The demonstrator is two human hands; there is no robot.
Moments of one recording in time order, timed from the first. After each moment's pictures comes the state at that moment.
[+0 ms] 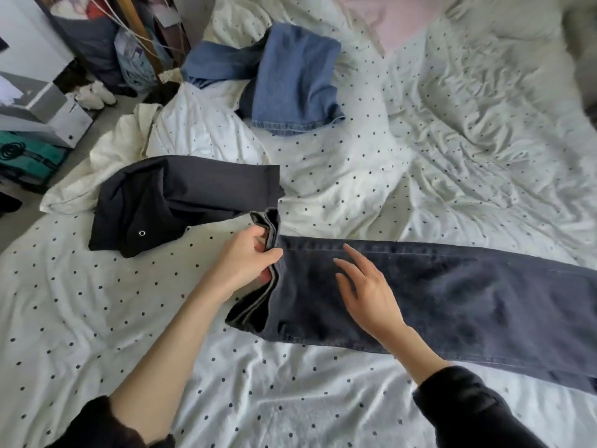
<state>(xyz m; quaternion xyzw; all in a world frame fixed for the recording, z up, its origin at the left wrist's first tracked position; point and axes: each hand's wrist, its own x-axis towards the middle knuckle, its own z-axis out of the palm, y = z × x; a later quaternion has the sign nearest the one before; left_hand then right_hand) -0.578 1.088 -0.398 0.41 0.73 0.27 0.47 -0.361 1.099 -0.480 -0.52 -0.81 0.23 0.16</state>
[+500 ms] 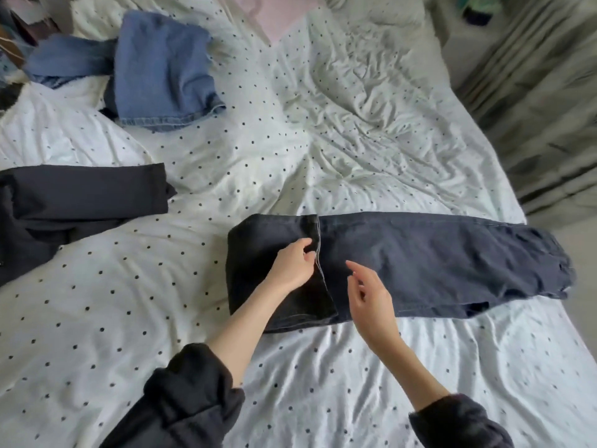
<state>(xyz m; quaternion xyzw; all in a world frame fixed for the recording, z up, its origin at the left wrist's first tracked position) -0.357 1.128 -0.463 0.55 0.65 0.13 0.51 -0.214 1.054 -0.450 -0.72 -0.56 0.32 0.24</state>
